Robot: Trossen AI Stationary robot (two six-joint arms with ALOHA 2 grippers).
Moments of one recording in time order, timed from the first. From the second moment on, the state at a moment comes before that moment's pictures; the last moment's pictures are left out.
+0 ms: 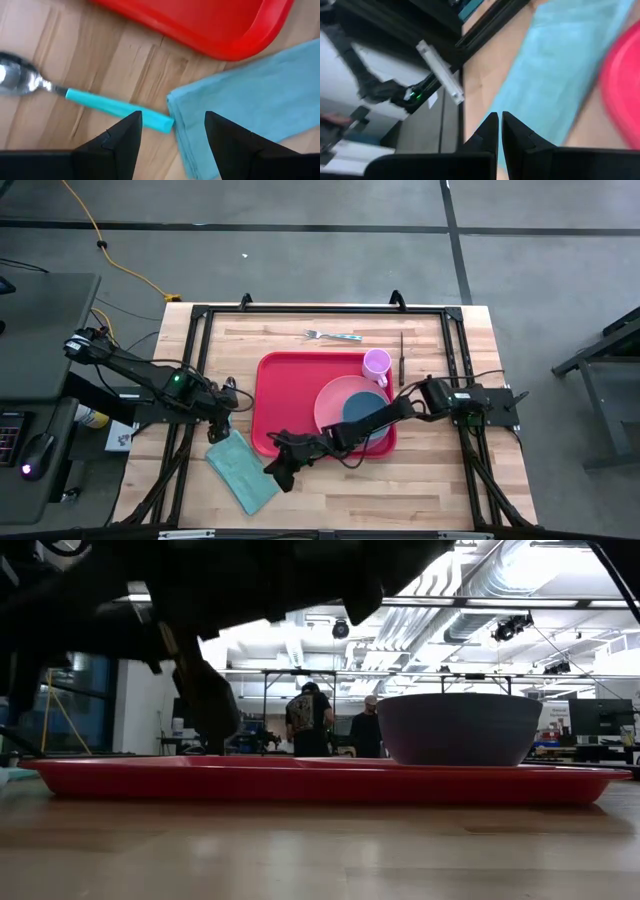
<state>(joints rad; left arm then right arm) -0.37 0.87 0.60 -0.97 -0.02 -0.78 0.32 2.35 1.65 0.38 -0.06 0.92</state>
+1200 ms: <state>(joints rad) -0.37 0.87 0.60 -0.67 -0.04 -0.78 0.33 2.38 2.04 -0.06 -0.33 0.30</state>
